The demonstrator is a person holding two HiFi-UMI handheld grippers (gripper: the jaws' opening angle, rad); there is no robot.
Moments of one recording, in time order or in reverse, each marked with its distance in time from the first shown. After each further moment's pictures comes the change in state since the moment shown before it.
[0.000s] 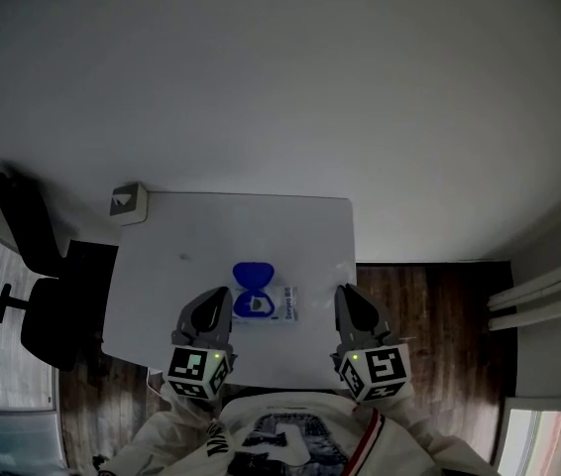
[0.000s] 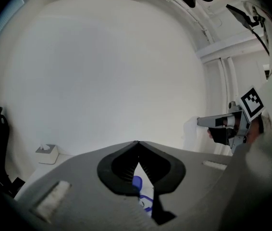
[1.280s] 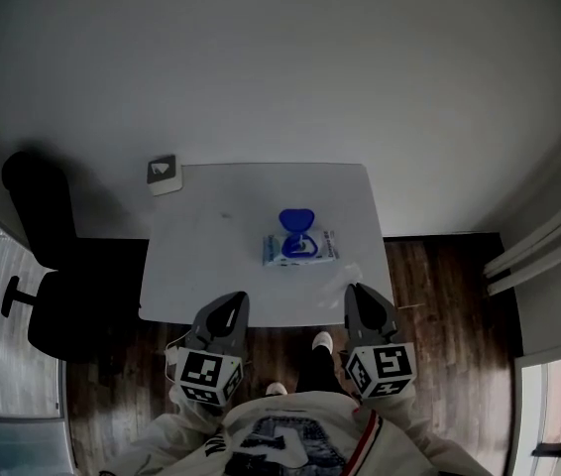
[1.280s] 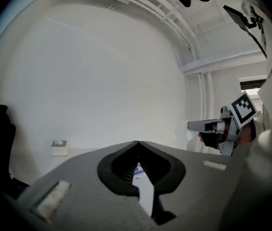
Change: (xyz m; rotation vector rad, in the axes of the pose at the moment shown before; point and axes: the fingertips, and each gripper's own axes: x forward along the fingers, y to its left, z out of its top) left arm -0.216 0.027 -0.033 0.013 -0.064 -0.162; right arm -0.124 0.194 -0.029 -0.025 -0.039 -0.147
